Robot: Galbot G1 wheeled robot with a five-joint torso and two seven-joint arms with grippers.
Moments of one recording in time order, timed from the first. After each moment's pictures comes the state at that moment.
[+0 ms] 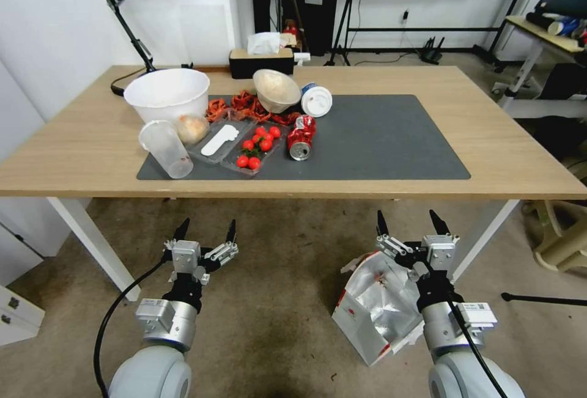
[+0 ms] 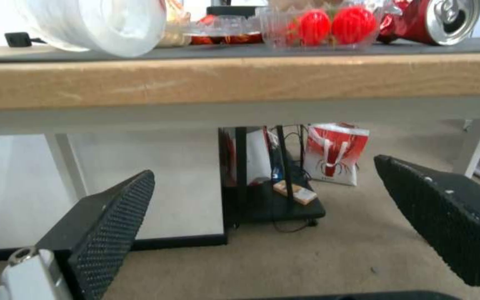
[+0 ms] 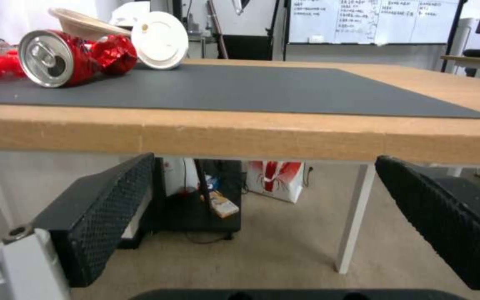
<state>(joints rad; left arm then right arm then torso) 1.66 -1.43 -0.50 -2.18 -0.16 0.01 -0.01 -1.70 1.61 0.55 2.29 -0.04 -0.04 -0.07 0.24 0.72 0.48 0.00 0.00</state>
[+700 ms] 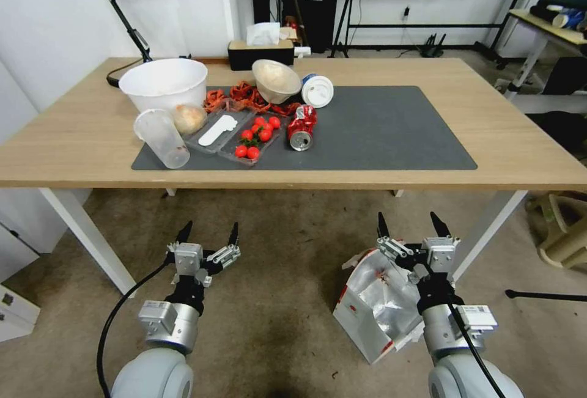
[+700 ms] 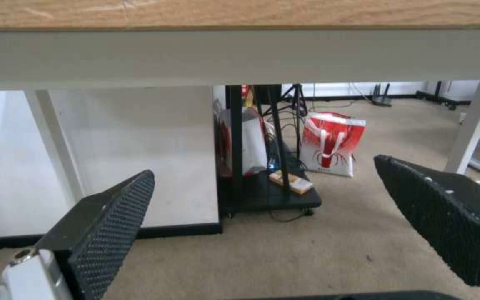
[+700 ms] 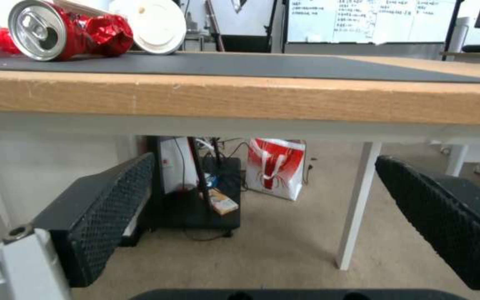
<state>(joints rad) 1.67 -1.43 -0.49 -2.17 -0.16 0.00 0.00 -1.70 1.61 0.55 2.30 -0.04 -0.03 -0.06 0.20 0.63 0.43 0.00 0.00</state>
